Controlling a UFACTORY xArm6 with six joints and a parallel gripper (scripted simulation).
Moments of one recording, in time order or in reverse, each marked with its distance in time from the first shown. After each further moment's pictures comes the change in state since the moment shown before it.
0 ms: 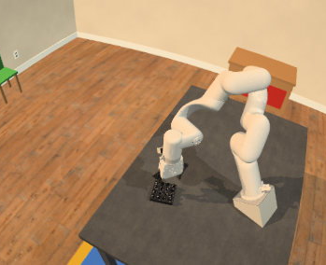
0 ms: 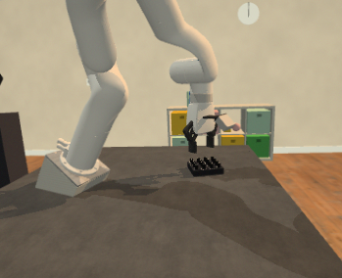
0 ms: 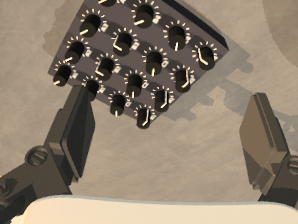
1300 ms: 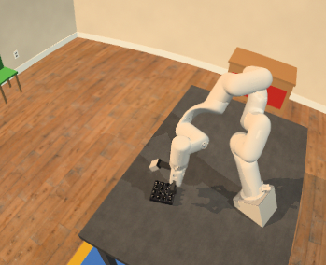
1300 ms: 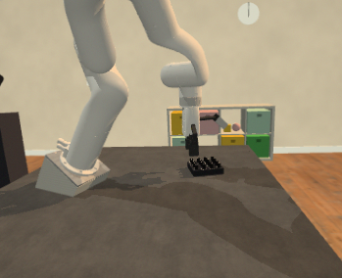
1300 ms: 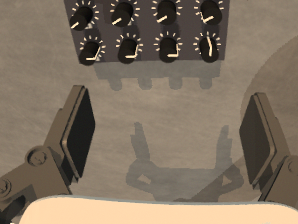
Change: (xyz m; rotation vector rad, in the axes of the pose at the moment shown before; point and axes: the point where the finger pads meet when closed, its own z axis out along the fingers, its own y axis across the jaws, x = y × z) arm -0.029 0.019 0.011 -0.007 0.010 -0.892
